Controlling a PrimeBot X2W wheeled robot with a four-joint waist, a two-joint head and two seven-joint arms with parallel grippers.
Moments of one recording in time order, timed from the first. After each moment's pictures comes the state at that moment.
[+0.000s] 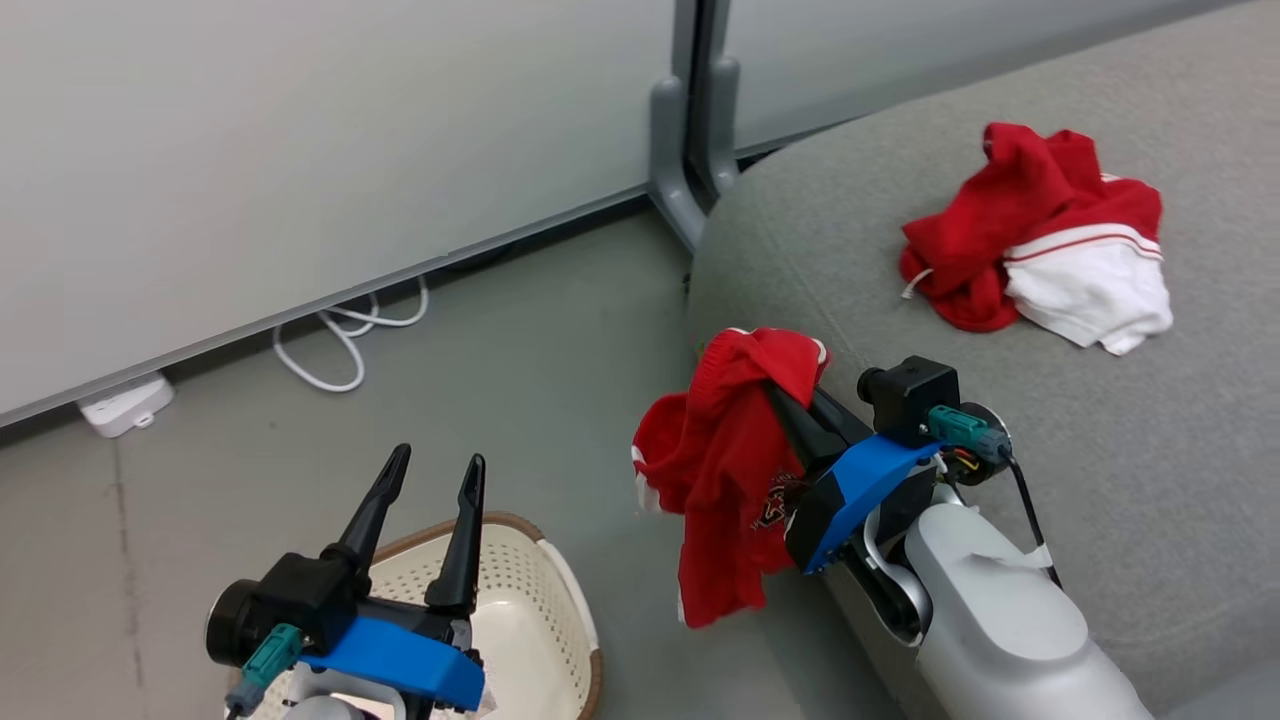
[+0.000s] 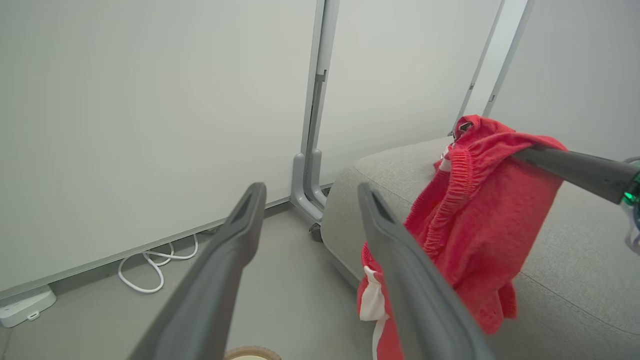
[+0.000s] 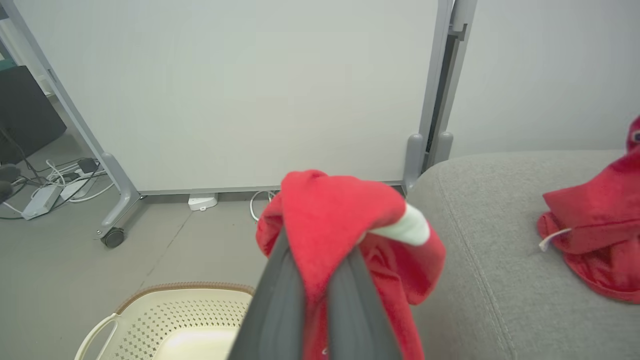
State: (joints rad) left arm -0.10 0.16 -0.26 0.22 -0.31 -0.13 -0.26; right arm -0.59 -0.05 0.45 0.72 0.35 0.13 -0.21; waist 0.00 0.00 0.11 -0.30
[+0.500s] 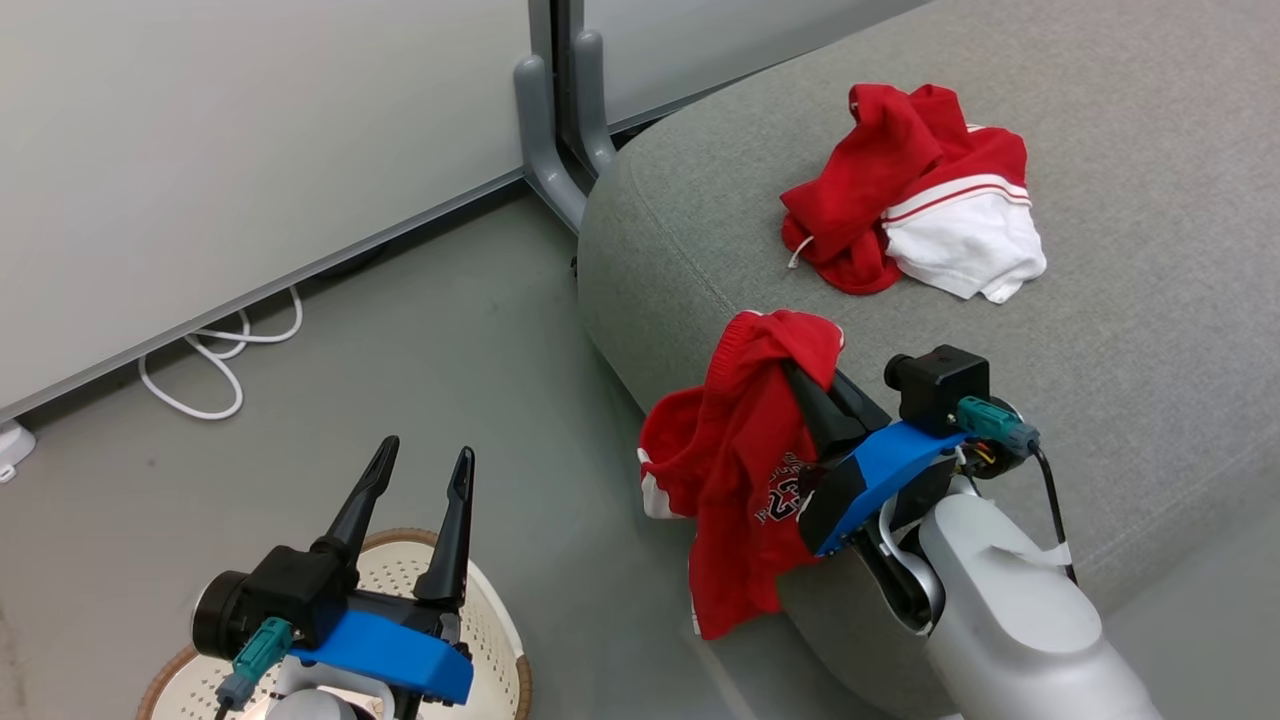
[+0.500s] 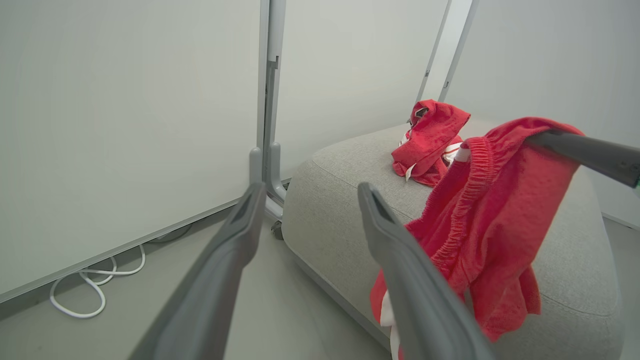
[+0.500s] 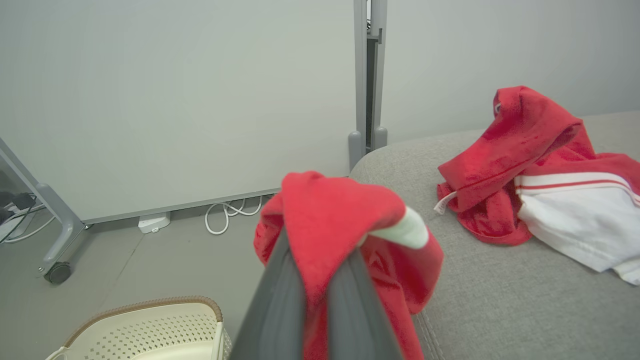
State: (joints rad) left arm -0.11 0.18 -0.26 0.22 -0.30 -0.13 -0.26; right arm -0.59 -0.05 0.40 0.71 0.36 0.13 -0.24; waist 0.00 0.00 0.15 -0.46
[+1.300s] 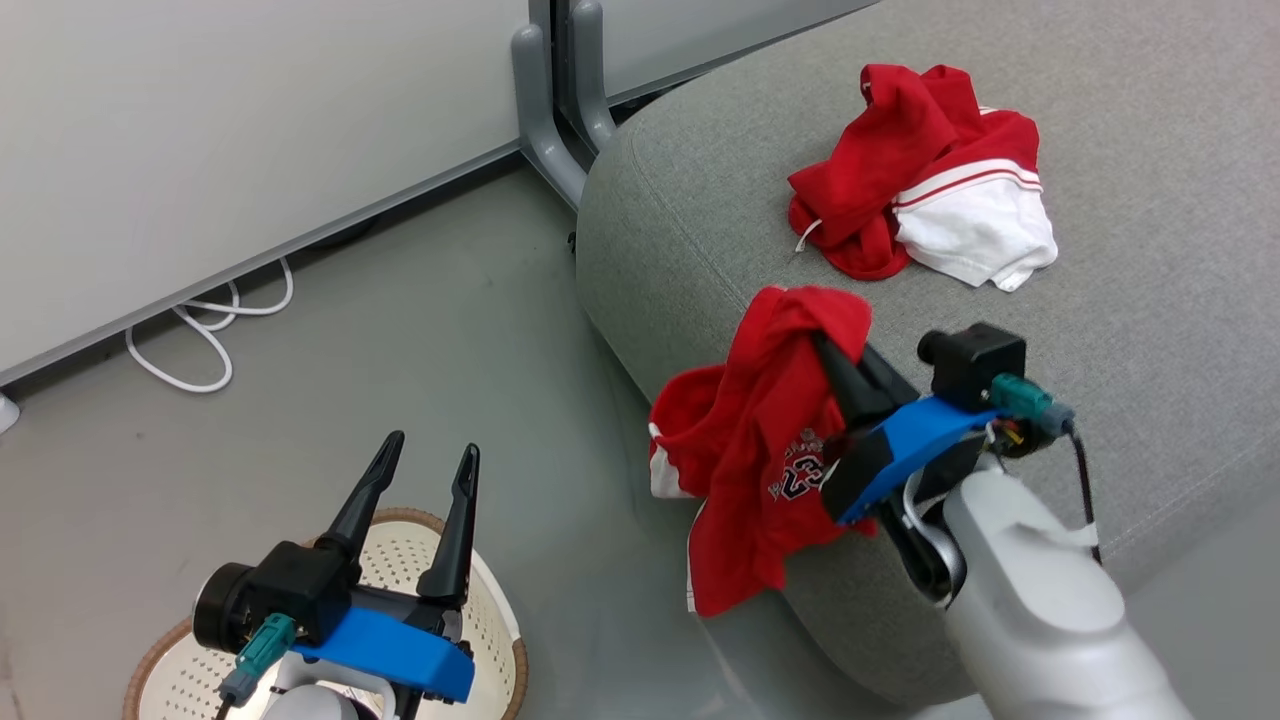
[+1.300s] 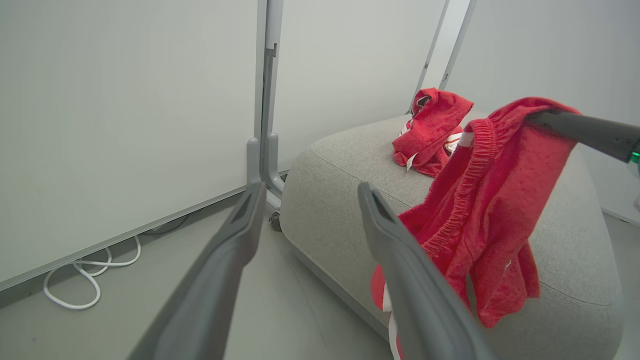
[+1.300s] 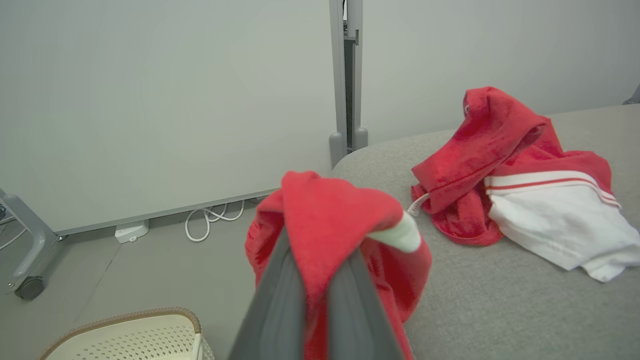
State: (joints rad) left arm -0.12 0.19 -0.28 0.22 -0.31 -0.13 -0.26; right arm -0.59 -0.05 0.33 0.71 0.33 0.13 -0.24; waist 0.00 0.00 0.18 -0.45
